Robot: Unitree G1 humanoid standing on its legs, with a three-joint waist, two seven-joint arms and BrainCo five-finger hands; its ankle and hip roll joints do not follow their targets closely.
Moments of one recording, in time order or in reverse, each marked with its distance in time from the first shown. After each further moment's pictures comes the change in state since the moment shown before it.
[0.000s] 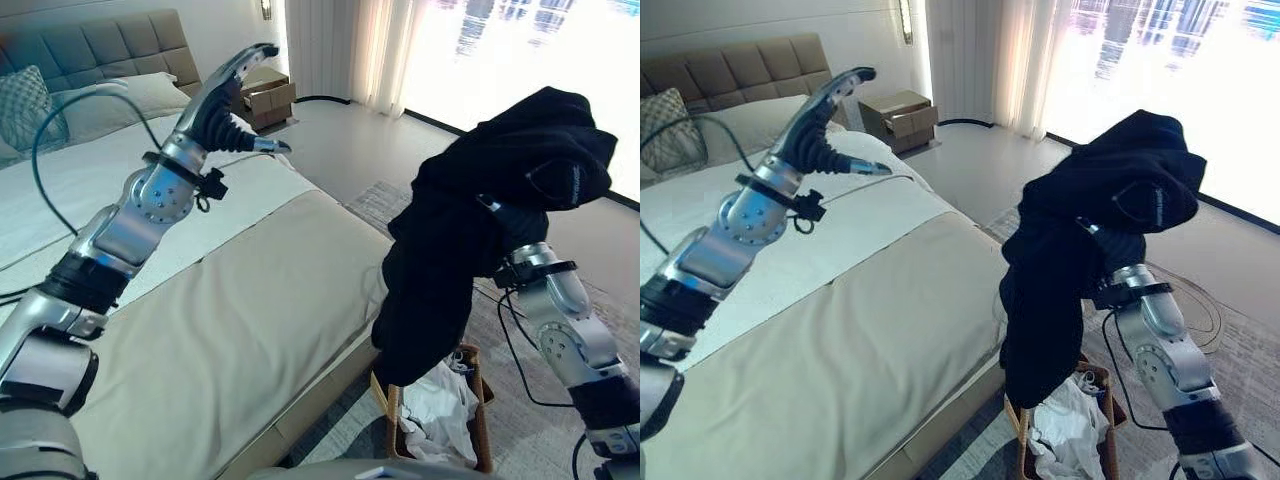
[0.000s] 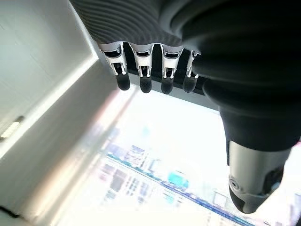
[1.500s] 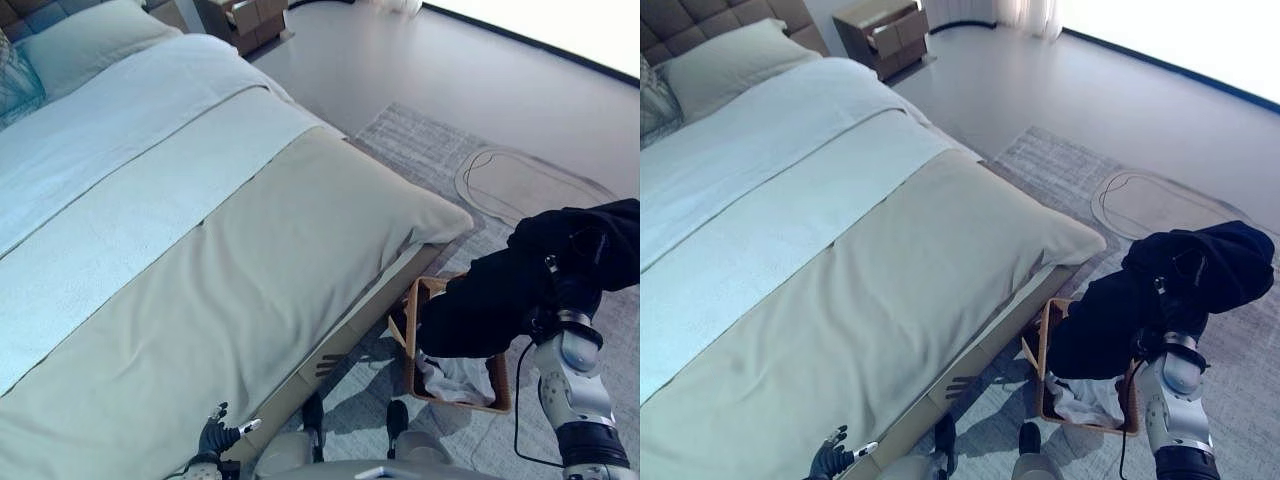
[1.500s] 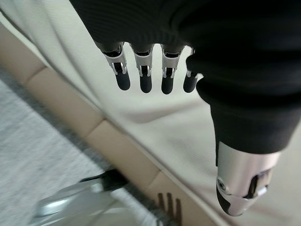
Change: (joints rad) left arm 0.906 -0.693 0.238 0.725 -0.017 0.098 -0.002; right arm 0.107 0.255 -0.256 0.392 -0.377 -0.081 -0.385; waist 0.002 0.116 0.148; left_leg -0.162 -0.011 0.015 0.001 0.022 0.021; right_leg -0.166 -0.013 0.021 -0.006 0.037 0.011
